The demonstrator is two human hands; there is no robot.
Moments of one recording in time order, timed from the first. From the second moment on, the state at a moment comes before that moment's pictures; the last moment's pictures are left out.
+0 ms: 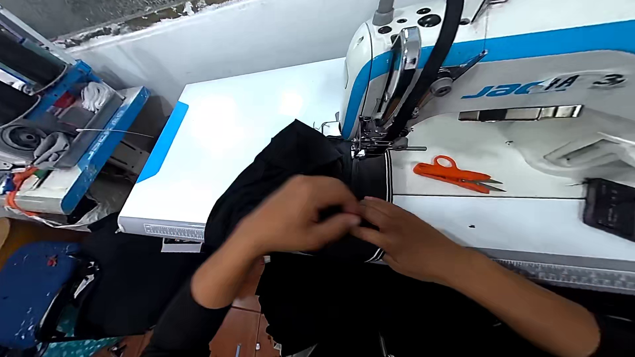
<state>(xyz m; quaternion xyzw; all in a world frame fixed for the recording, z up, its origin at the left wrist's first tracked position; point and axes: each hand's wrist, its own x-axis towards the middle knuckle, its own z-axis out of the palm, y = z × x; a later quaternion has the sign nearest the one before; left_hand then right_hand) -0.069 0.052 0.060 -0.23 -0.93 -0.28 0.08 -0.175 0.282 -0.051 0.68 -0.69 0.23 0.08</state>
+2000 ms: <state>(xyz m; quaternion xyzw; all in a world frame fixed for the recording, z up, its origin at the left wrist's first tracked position) -0.045 0.072 0.077 -0.27 -0.87 -0.40 -0.04 -0.152 0.255 -0.048 0.58 -0.75 0.30 0.07</state>
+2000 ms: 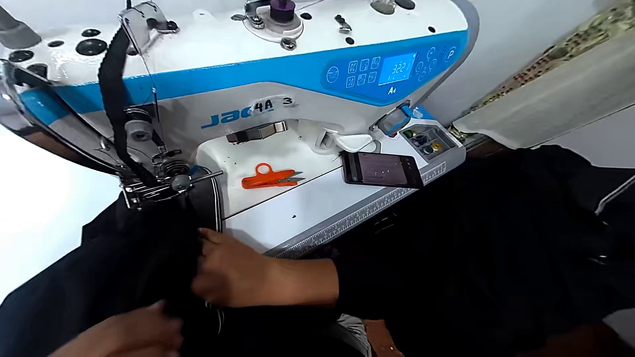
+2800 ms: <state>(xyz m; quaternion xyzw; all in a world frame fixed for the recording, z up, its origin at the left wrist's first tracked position) -0.100 0.073 -0.021 -0.18 -0.96 -0.15 0.12 -0.157 0.286 -0.054 0.65 -0.71 0.26 0.05</state>
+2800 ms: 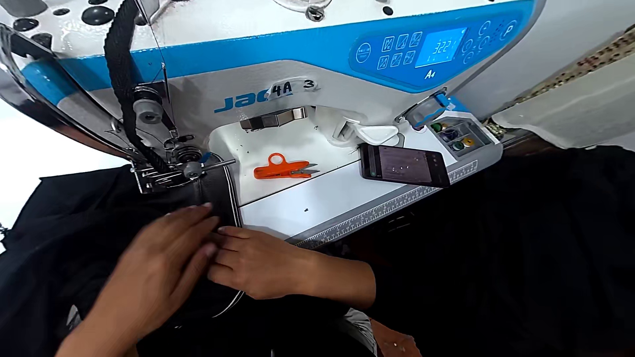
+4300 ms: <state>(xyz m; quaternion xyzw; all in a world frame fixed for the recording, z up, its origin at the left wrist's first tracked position) -0.104 0.054 -0.039 -0.17 -0.97 -0.17 0.07 -0.168 0.303 -0.055 0.66 -0.71 0.24 0.06</state>
